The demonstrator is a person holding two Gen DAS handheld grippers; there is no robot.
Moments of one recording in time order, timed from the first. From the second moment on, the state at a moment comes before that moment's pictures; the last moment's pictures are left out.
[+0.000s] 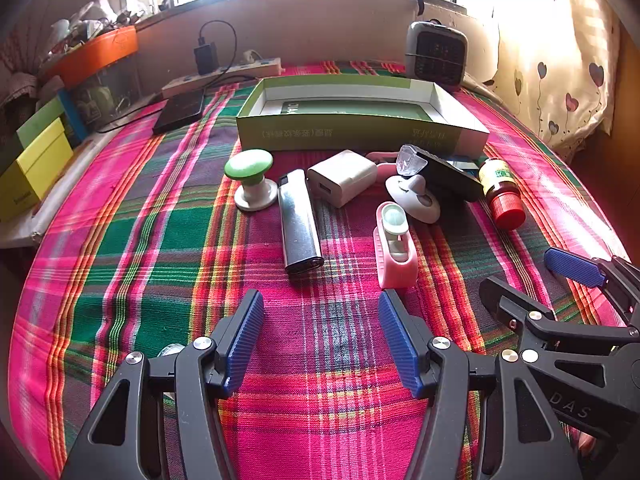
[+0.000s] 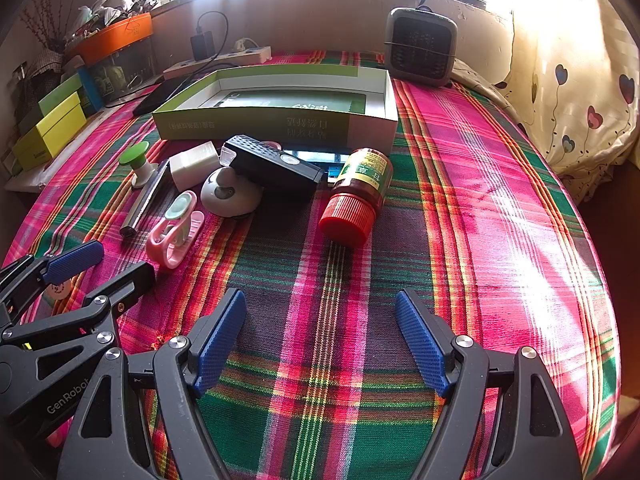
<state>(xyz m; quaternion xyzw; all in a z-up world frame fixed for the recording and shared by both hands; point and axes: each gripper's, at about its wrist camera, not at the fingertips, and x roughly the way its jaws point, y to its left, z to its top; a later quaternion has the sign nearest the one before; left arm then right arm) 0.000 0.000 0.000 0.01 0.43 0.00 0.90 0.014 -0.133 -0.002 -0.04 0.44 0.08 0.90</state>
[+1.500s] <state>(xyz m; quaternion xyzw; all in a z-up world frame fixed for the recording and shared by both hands) -0.038 0.076 0.009 -0.03 0.43 -0.01 0.90 0.052 -0.164 0.011 0.00 0.43 0.07 0.90</state>
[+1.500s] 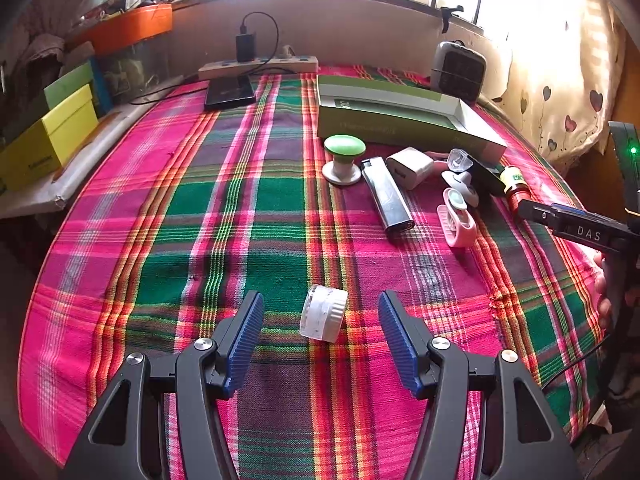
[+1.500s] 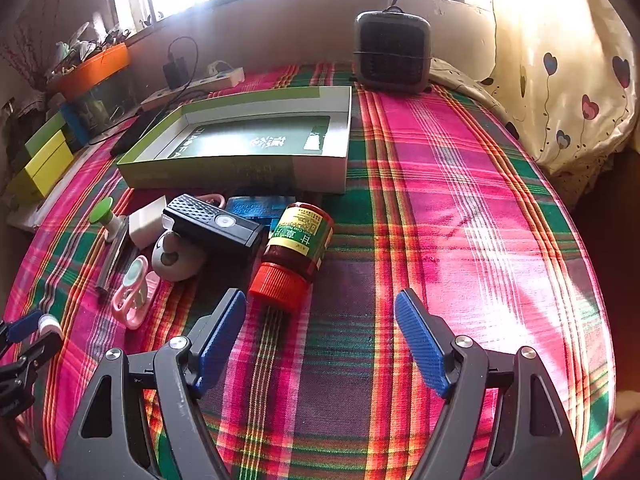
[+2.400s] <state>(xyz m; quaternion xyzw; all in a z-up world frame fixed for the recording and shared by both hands) -0.031 0.089 0.005 -0.05 0.43 -0.01 0.90 0.083 -0.161 0.010 0.03 0.43 0.08 0.90</state>
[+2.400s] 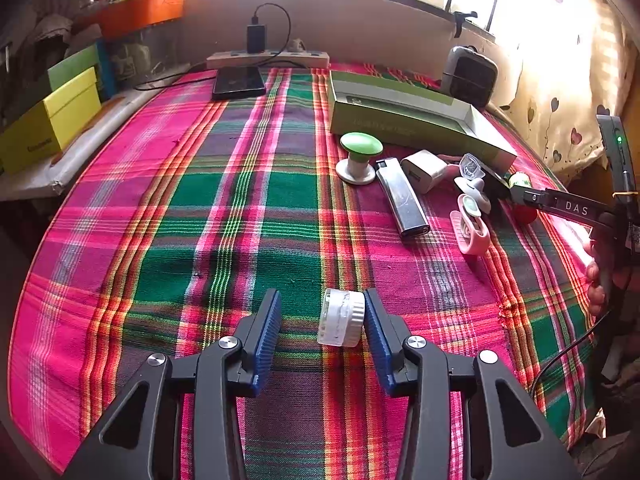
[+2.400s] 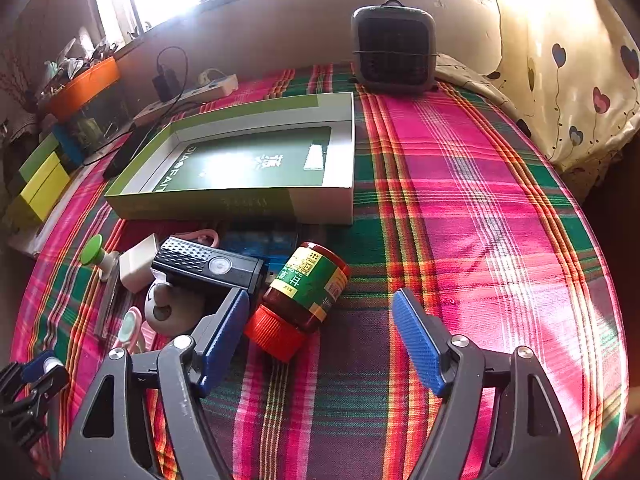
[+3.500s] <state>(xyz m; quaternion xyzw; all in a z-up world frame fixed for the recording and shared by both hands) 0.009 0.072 0.028 -0.04 0.42 -0.05 0.91 0.071 -0.163 0.036 0.03 0.41 0.09 0.91</state>
